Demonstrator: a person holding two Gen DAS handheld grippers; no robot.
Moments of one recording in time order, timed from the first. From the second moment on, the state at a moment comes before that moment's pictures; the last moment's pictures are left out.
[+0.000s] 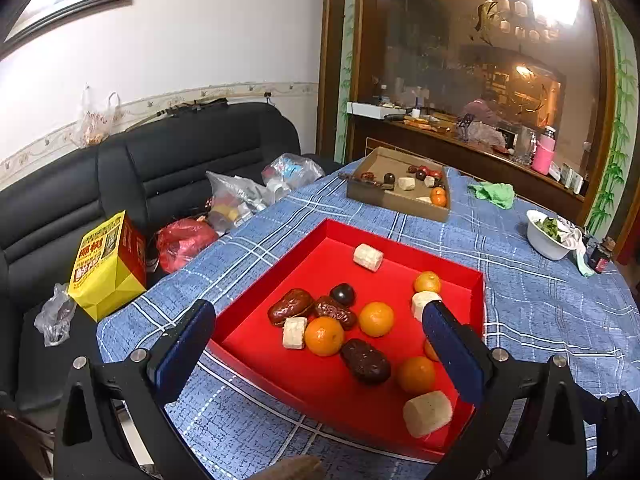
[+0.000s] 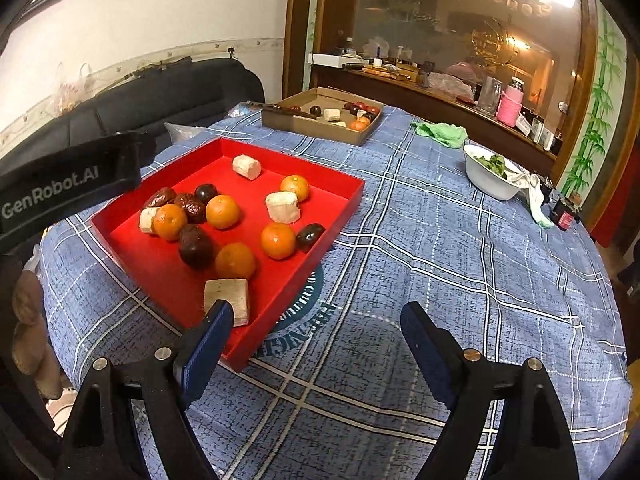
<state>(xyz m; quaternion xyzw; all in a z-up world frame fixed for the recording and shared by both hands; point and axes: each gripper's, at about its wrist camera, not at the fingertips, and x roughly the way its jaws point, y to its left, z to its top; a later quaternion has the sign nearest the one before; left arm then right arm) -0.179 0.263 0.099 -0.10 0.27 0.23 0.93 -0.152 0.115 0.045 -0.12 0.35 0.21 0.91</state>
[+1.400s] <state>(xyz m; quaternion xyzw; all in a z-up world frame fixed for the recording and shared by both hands) -0.164 0.269 0.071 -0.13 0.34 0.19 0.91 -0.155 0.135 0.032 -0.14 0.36 0.22 0.89</state>
